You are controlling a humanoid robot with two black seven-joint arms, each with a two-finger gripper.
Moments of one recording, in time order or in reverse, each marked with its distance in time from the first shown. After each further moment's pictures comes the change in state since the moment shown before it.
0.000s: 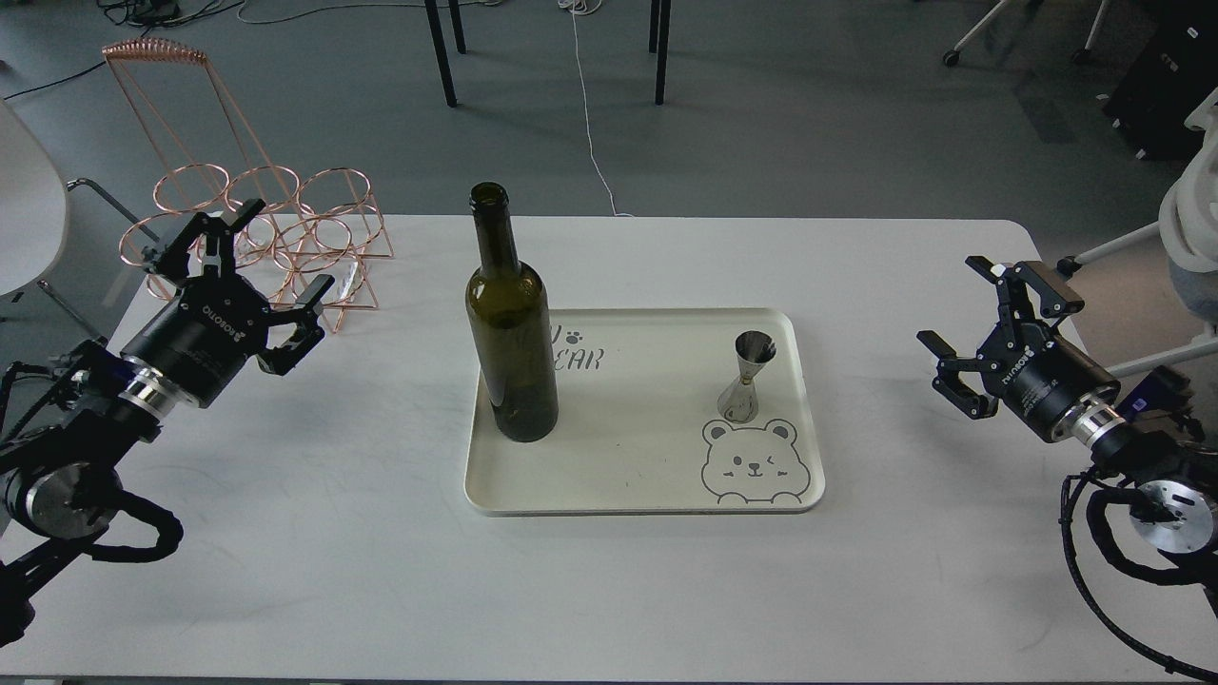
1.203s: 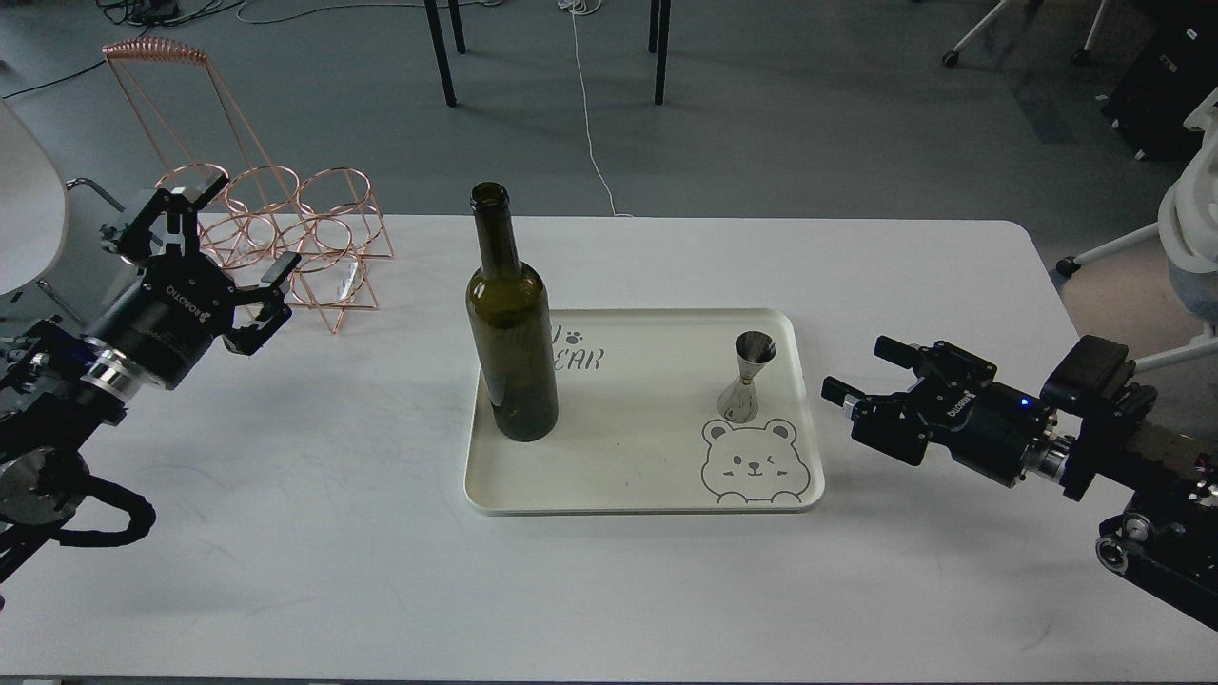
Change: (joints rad) left arm 0.000 0.029 -0.036 0.015 0.033 0.000 0.000; right arm 0.006 0.042 -0.055 0.104 -1.881 -0.837 0.002
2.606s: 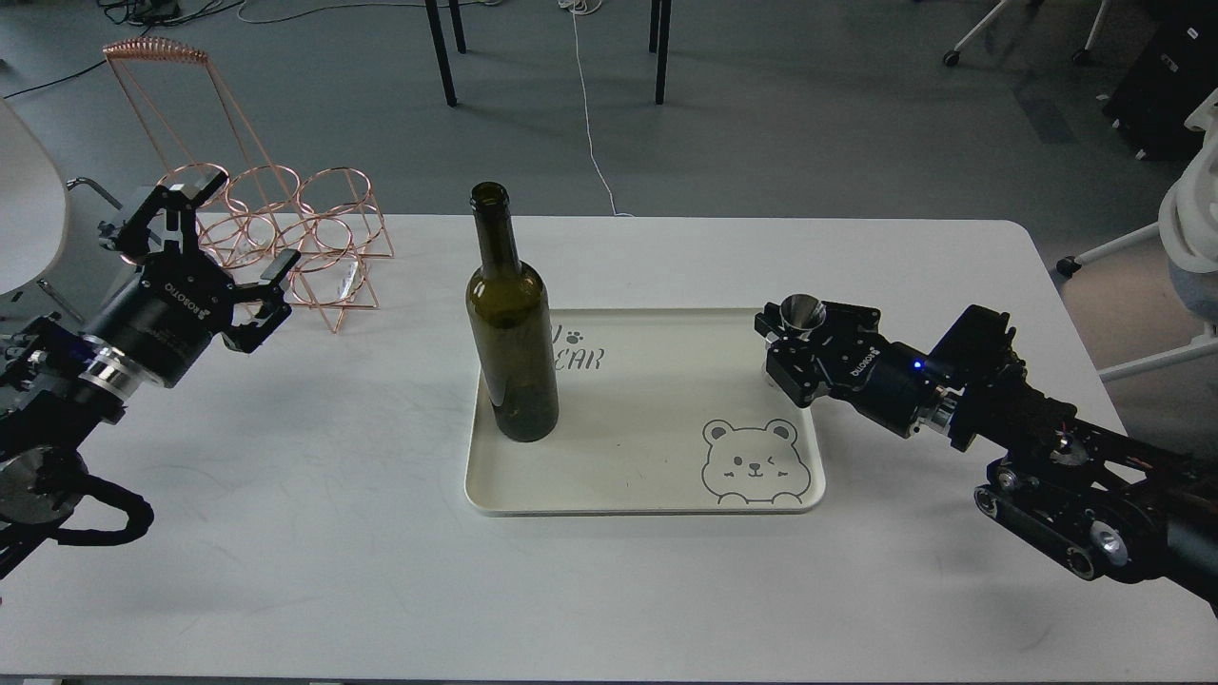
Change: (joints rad) left arm -0.001 0.007 -0.002 -0.010 0.000 0.000 0.000; right arm 0.092 0.189 0.078 -0.211 0.000 -0.017 0.000
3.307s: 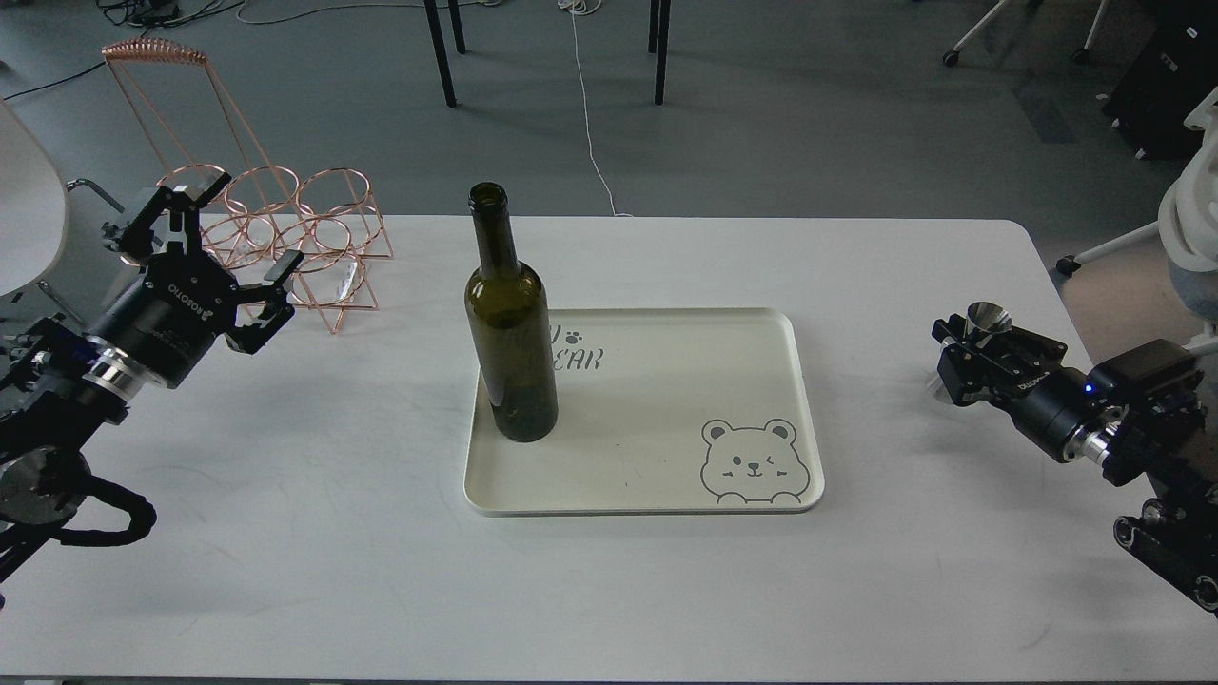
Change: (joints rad) left arm 0.000 -0.003 0.001 -0.002 0.000 0.000 0.000; right arm -0.109 -0.116 0.011 -0.188 0.216 0.000 0.000
